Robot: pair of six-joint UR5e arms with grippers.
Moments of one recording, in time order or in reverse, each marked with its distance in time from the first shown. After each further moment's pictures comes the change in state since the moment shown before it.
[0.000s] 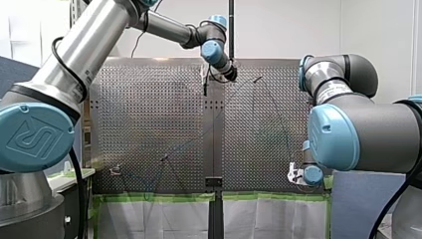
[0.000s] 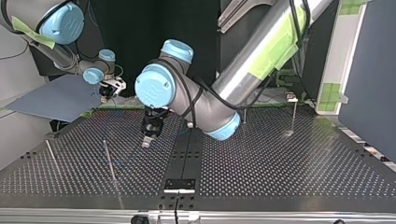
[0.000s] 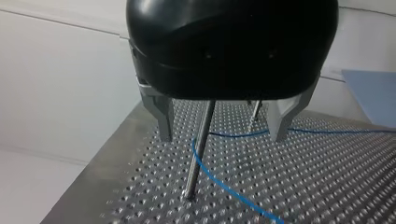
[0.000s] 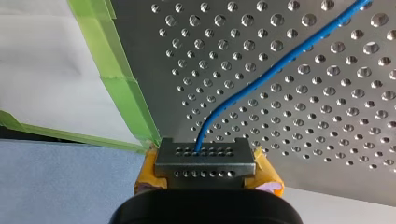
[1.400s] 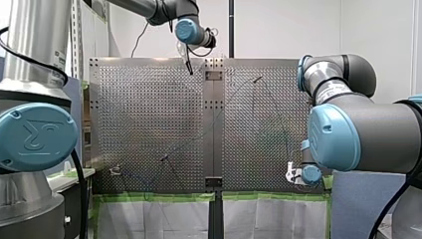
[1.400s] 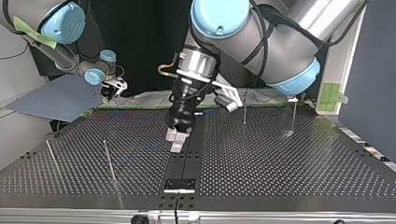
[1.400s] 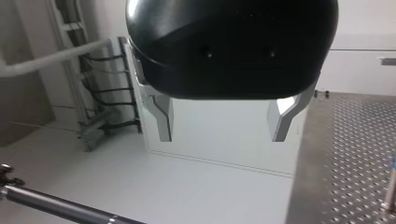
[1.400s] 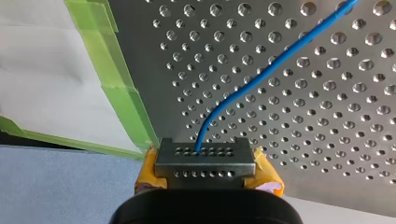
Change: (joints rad) left arm 0.037 0.410 -0.410 0.395 -0.050 -0.126; right arm 0.011 0.000 -0.006 0.008 -0.003 -0.003
